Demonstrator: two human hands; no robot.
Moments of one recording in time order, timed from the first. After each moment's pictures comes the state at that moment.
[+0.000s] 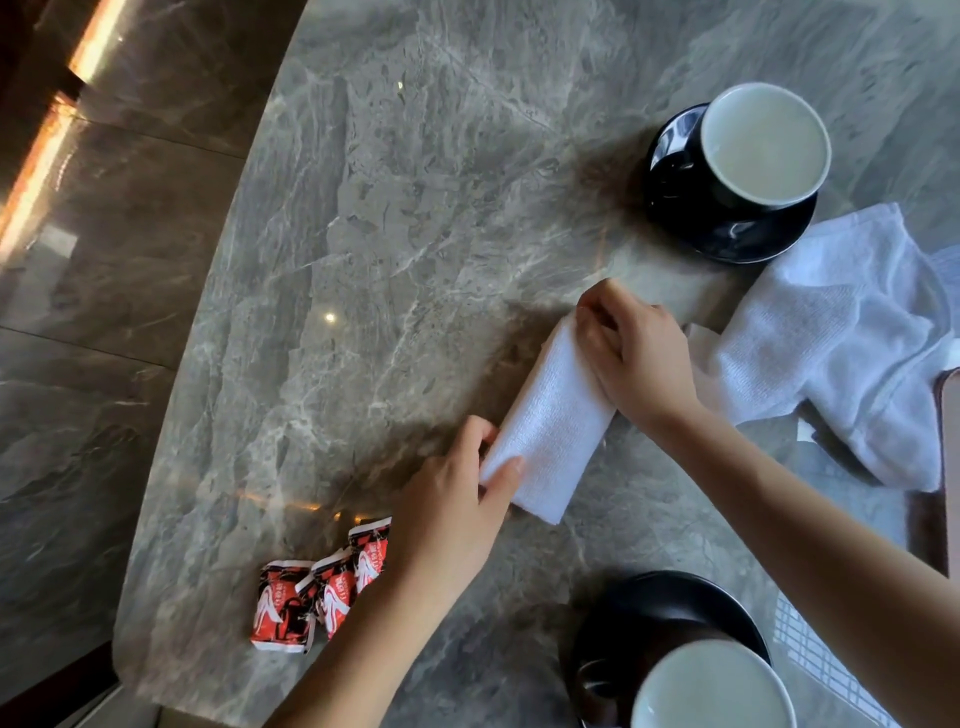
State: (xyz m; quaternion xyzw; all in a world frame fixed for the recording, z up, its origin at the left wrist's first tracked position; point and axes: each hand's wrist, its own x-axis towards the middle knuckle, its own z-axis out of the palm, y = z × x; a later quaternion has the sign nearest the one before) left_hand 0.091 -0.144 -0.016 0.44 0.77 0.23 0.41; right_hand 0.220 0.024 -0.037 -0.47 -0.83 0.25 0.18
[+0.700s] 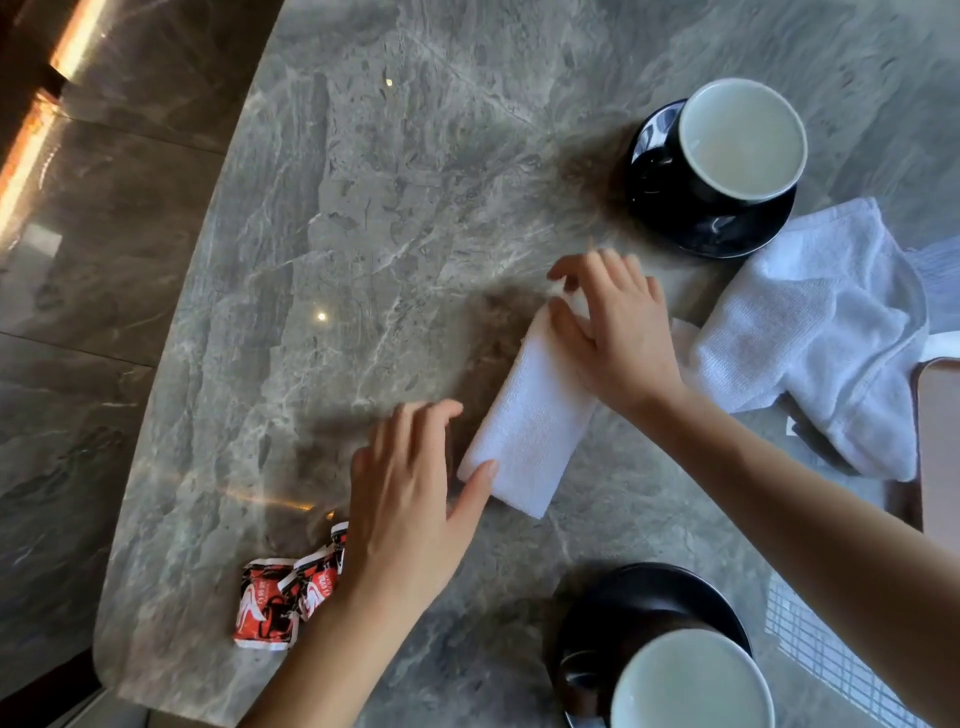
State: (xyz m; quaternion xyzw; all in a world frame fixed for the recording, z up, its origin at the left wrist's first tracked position) left_hand 0.083 -0.150 0.003 0.54 0.79 0.17 0.23; right_hand 0.211 0.029 -0.022 -0.45 -0.86 0.18 0.15
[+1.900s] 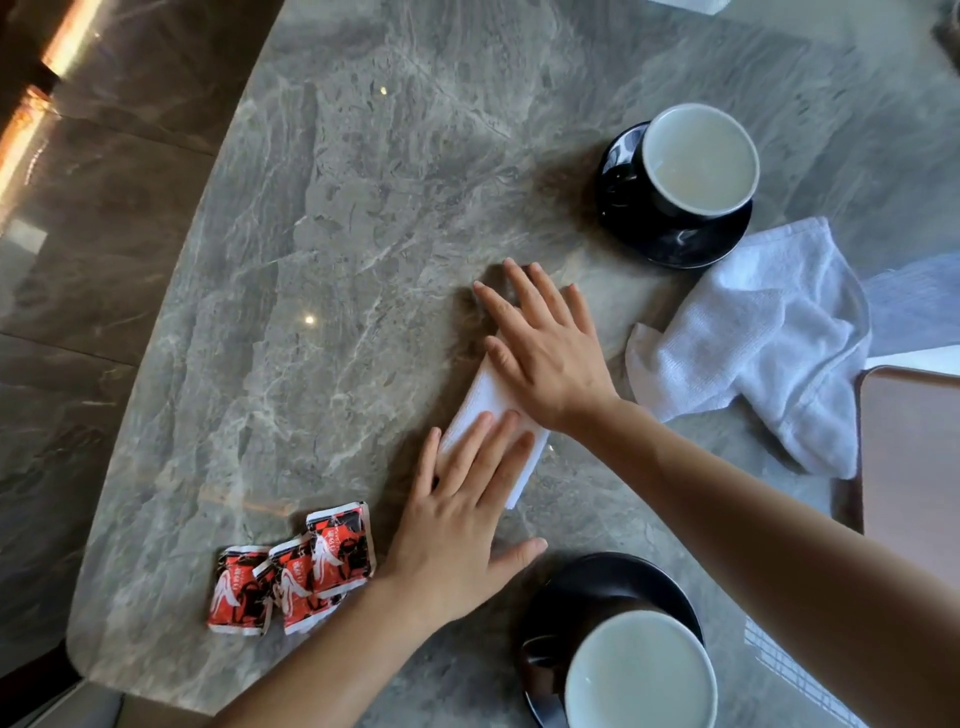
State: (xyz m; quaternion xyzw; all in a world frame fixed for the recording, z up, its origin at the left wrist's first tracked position) left_hand 0.129 -0.159 -0.030 0.71 0.68 -0.01 0.19; right_hand 0.209 0.015 -0.044 -0.39 -0.91 0.15 -0.03
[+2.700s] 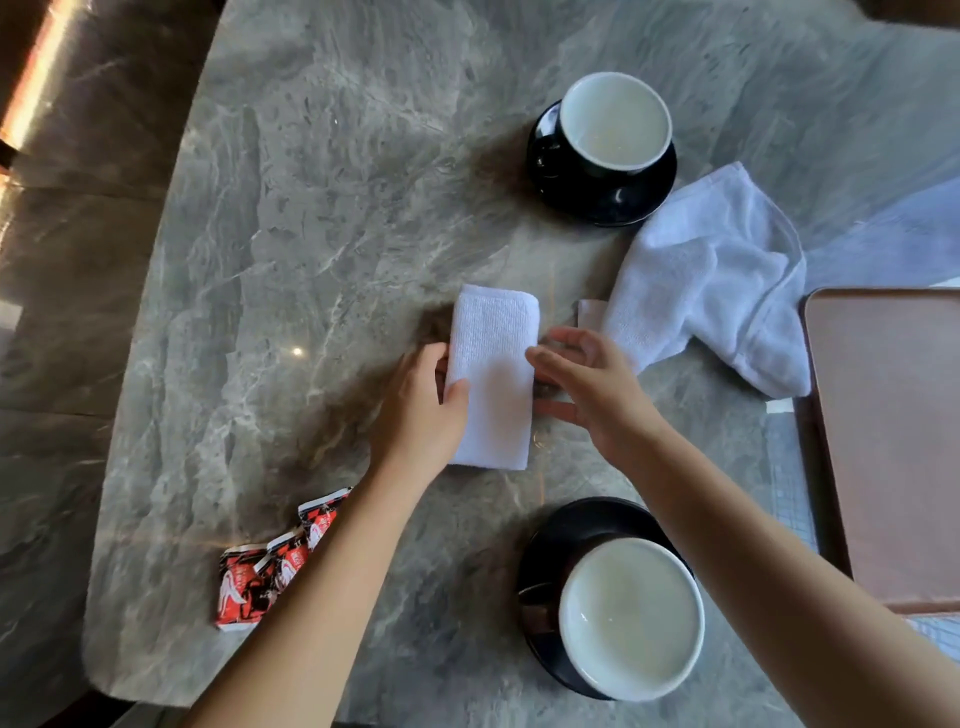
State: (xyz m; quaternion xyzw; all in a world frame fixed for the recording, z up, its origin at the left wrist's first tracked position) left_hand 0.111 -0.097 -0.020 0.41 0.79 0.25 0.38; right_hand 0.267 -0.035 -0.006 -0.59 -0.36 0.68 0.24
